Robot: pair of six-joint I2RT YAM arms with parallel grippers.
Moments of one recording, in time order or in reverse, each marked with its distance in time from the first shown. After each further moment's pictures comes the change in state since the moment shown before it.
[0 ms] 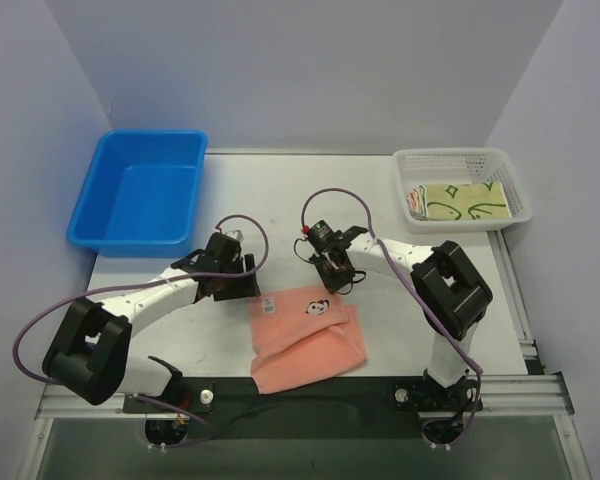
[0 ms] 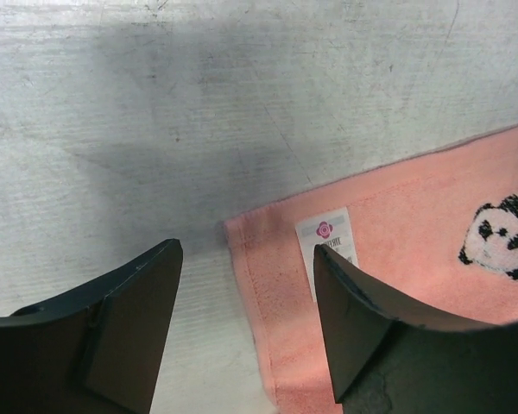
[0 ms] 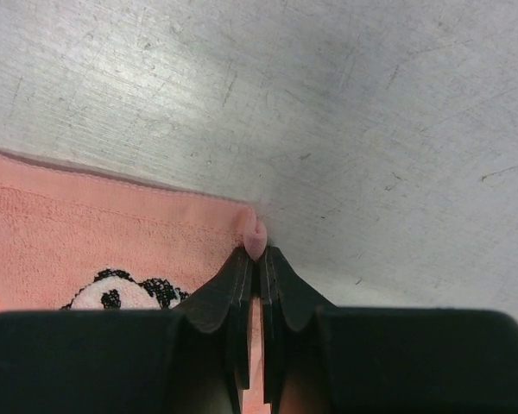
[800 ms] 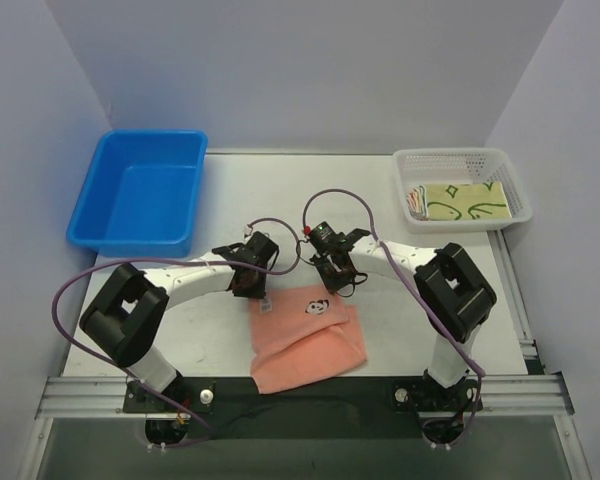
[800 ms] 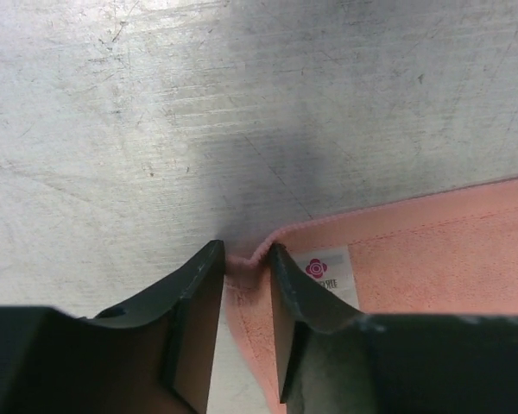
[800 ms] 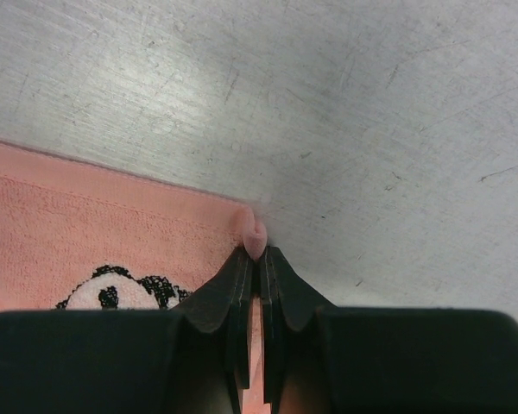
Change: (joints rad) left arm -0.190 0.268 0.210 -0.144 -0.272 0.029; right arm 0.000 -0.026 -0.038 0.042 -0.001 -0.006
